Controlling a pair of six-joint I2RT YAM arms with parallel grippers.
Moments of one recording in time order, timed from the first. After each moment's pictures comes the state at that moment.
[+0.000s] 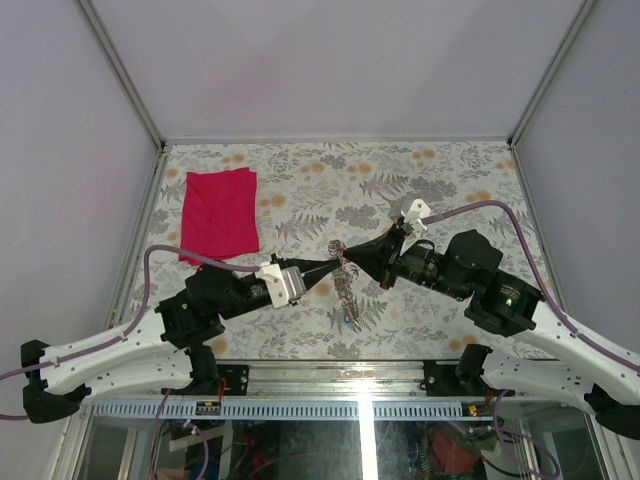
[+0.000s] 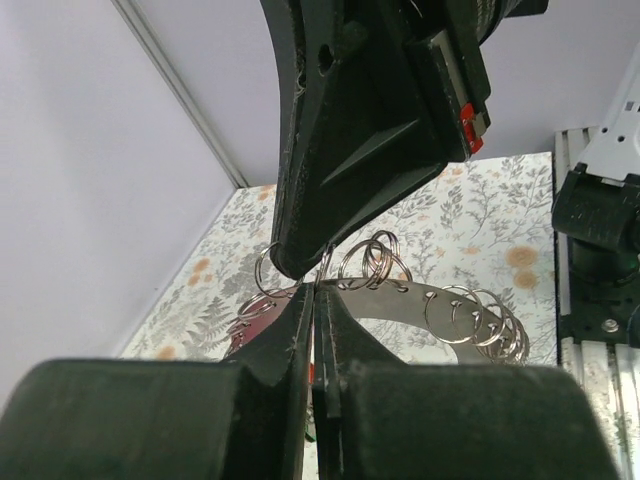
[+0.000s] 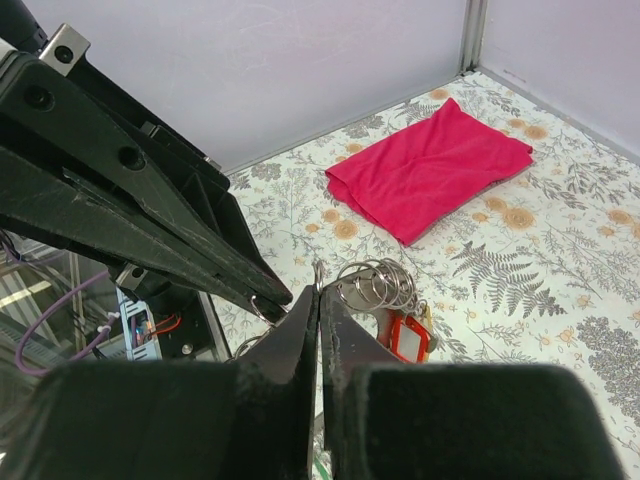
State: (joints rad) left arm -1.16 0.78 0.78 0.15 0.11 0.38; right arm 1.02 0.83 0.99 -0.18 -0.10 0.14
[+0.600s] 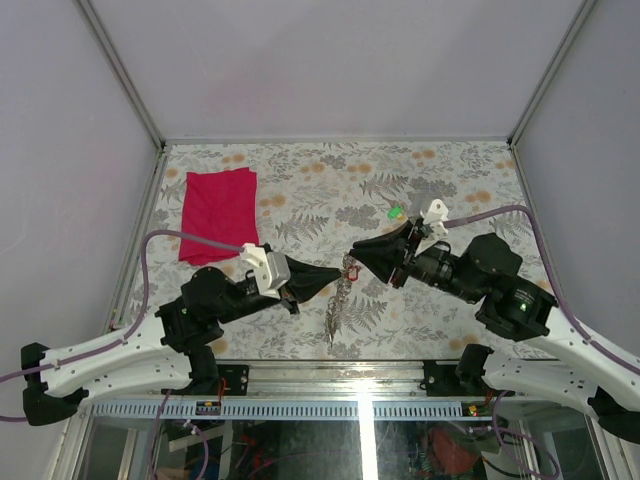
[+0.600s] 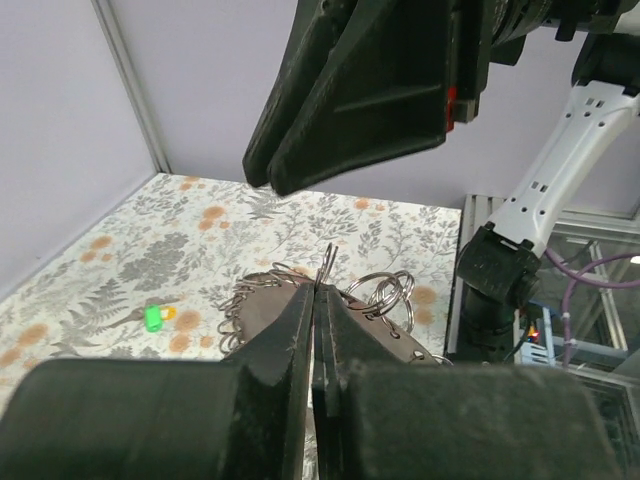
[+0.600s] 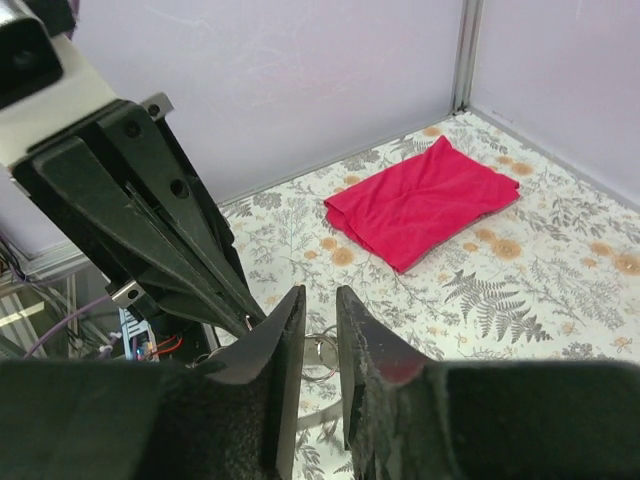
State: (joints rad) left arm -1.16 0.75 0.72 0.22 0.09 0.05; right arm 1.02 0.79 1.00 -0.16 -0.10 0.13
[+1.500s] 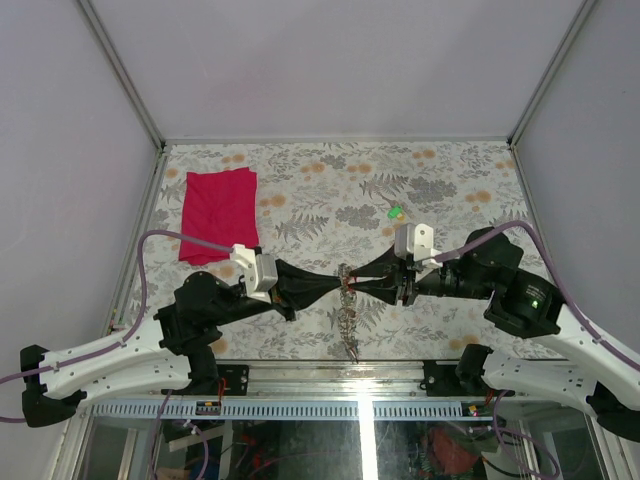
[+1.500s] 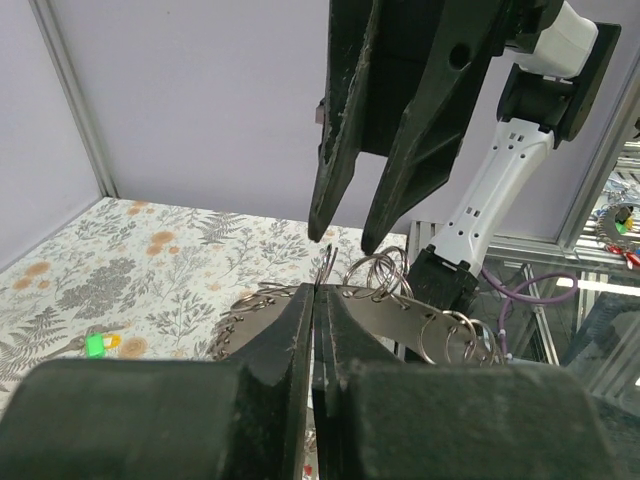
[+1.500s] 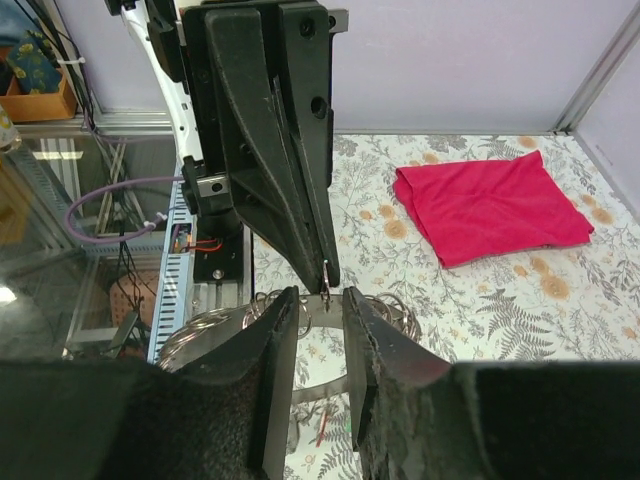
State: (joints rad) left arm -1.16 0.71 0.67 0.32 0.17 -0.06; right arm 1.02 0.80 1.10 -0.36 -0.43 -0.12
